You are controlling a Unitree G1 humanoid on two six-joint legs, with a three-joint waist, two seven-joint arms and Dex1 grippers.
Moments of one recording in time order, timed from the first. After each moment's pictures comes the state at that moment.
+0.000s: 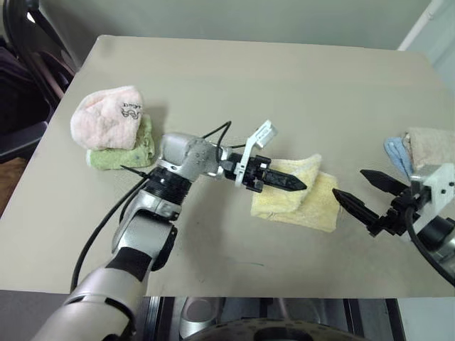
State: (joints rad) left arm -0.94 0.24 -0.32 0.38 -0.75 1.21 -1.14; right arm 0.33 -0.71 -0.57 -0.80 0.88 0.75 0.50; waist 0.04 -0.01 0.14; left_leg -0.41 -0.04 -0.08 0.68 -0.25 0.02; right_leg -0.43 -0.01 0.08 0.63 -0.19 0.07
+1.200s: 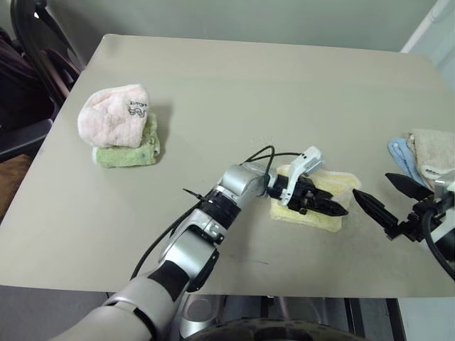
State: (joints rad) left arm -0.86 -0.09 -0.39 0.55 -0.40 0.78 -1.12; right arm 0.41 -0.71 -0.68 -0.83 0.91 0.75 0.44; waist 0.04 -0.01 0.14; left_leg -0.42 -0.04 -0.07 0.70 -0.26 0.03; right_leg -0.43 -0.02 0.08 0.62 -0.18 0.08
